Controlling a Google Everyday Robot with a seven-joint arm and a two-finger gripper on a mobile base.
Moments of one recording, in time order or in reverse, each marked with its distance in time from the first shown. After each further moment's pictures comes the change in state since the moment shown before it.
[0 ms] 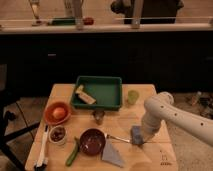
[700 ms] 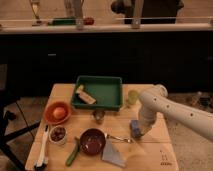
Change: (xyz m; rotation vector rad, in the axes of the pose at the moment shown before) arm -0.001 -0.038 -0.006 -0.008 0.047 -0.021
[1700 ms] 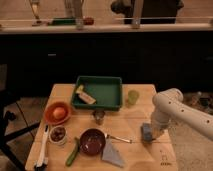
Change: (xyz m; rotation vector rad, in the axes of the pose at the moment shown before) arm 0.055 0.032 -0.001 -0.014 0.005 0.130
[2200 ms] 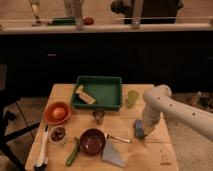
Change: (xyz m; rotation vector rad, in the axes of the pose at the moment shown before) arm -0.044 -0.025 0.010 -0.030 -0.033 -0.105
